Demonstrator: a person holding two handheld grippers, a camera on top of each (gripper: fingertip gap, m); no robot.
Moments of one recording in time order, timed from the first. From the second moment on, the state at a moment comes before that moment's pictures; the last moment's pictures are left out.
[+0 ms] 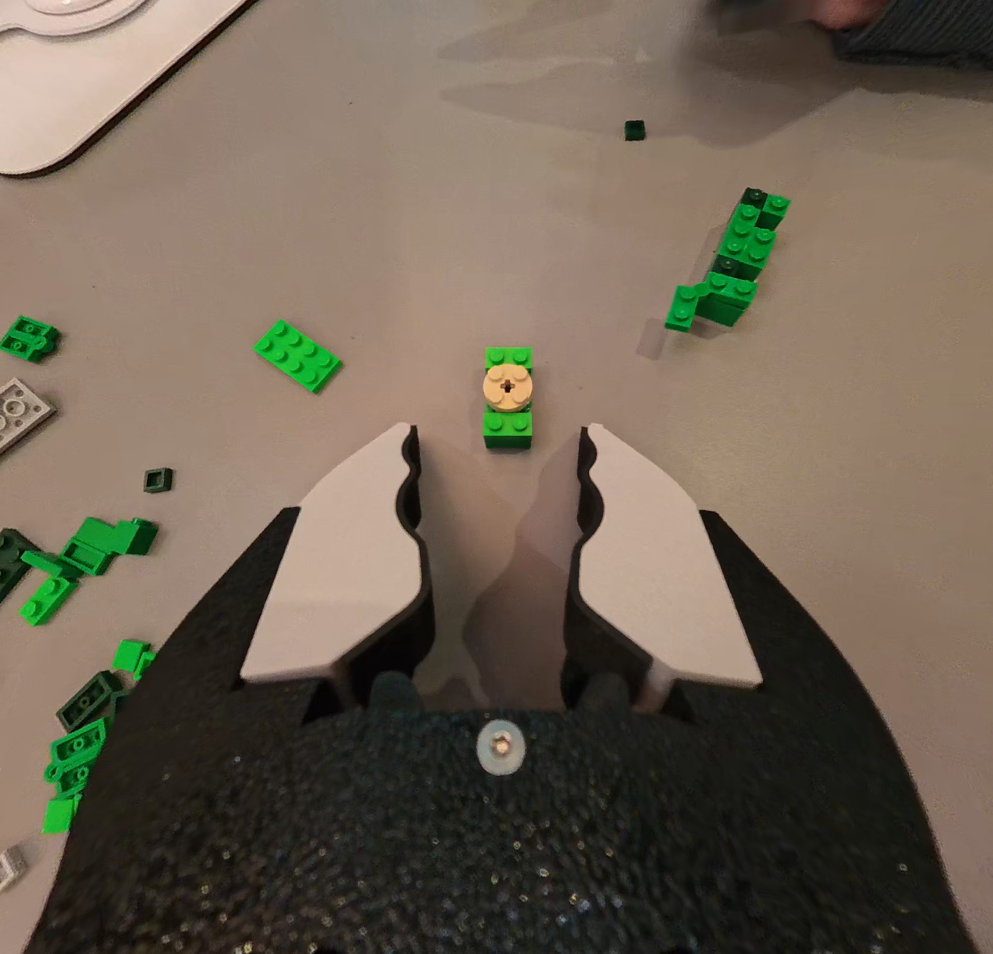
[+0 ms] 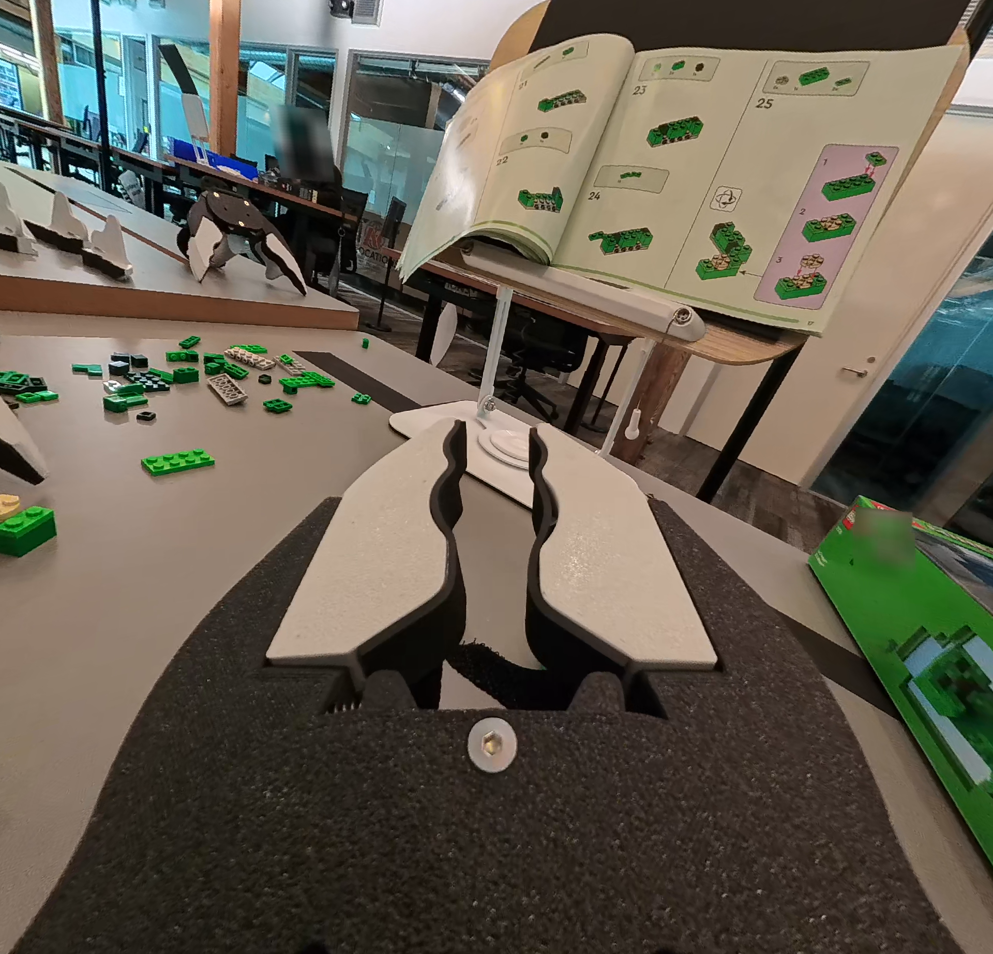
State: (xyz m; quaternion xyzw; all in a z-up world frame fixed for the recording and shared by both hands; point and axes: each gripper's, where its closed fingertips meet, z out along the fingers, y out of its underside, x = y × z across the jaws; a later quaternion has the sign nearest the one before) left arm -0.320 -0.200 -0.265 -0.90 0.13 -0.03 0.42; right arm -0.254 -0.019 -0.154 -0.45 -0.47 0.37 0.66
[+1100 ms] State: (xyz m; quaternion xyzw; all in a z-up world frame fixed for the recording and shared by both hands) left arm -0.317 -0.202 -0.265 -0.90 0.13 -0.03 0.42; right arm -0.256 -0.022 -0.155 -0.45 -0.48 0.38 0.65
